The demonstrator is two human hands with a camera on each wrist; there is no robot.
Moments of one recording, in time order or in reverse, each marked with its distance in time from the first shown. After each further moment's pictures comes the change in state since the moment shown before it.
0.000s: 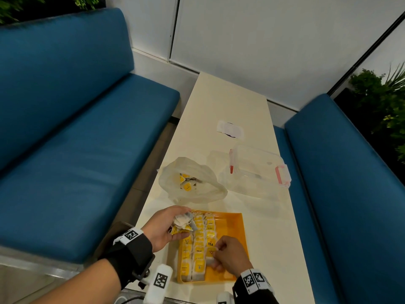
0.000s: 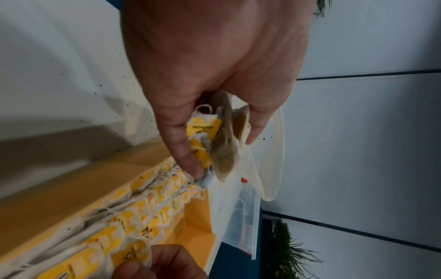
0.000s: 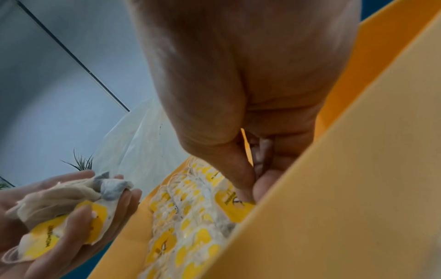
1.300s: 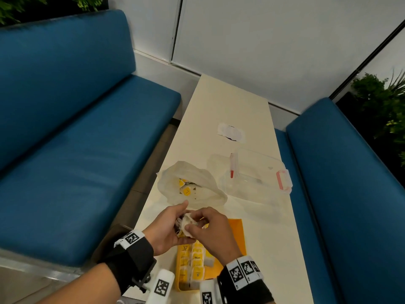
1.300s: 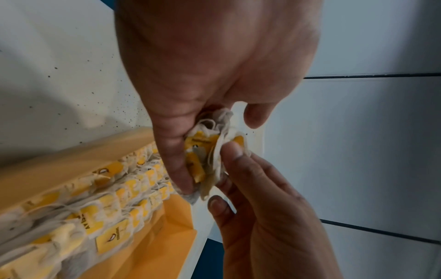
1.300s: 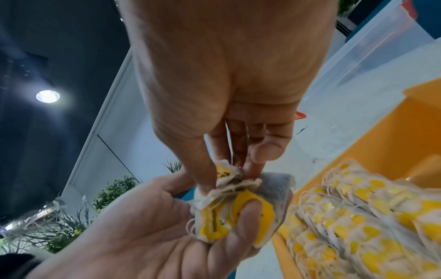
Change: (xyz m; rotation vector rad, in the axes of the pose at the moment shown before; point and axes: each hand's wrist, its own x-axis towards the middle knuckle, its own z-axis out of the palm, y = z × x) left_hand -0.005 0.017 0.017 -0.047 -0.106 -0.105; right_hand -0.030 -0.099 0.000 -0.058 0.168 -0.578
